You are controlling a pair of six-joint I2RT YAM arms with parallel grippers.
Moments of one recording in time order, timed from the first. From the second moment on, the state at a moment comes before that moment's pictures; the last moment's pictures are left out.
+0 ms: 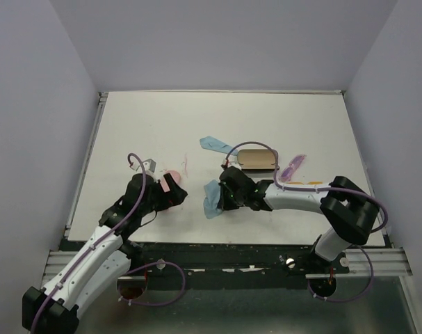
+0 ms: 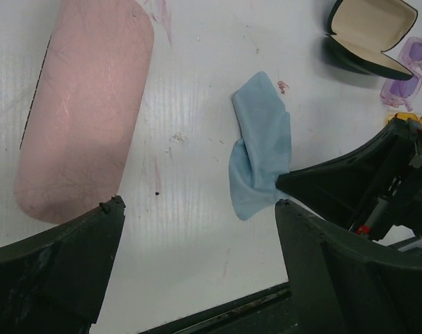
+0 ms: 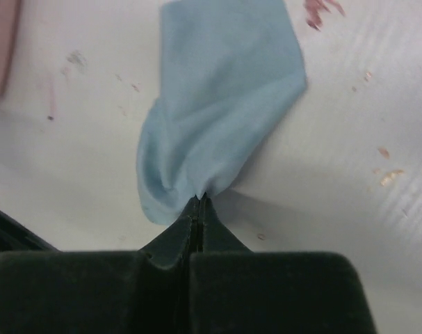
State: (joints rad) left arm -0.48 0.66 0.43 -0.40 0.03 -0.74; right arm 0.96 1.61 0.80 -0.09 0.06 0.73
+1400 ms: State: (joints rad) left arm -0.54 0.76 0.49 -0.53 0.02 -0.84; right arm 0.88 1.37 0.79 -0.45 0.13 0.74
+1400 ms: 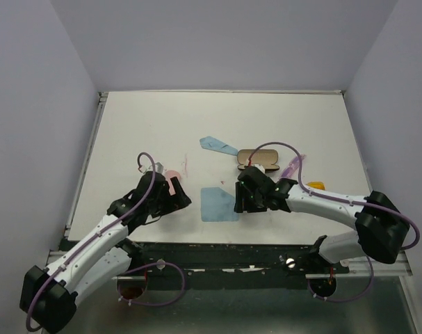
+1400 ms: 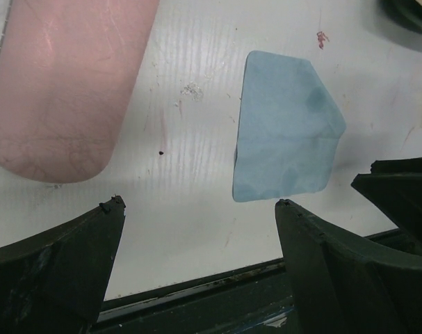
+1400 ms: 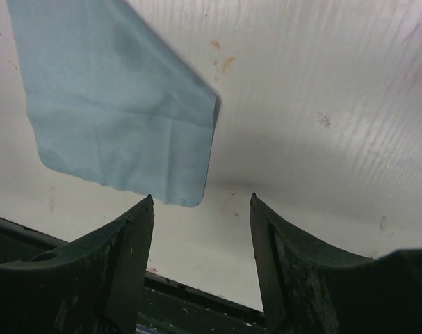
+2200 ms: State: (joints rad) left arm -0.87 1.28 0.60 -0.40 -0.04 -1.01; right arm 0.90 1.34 0.59 -0.25 0.06 1.00
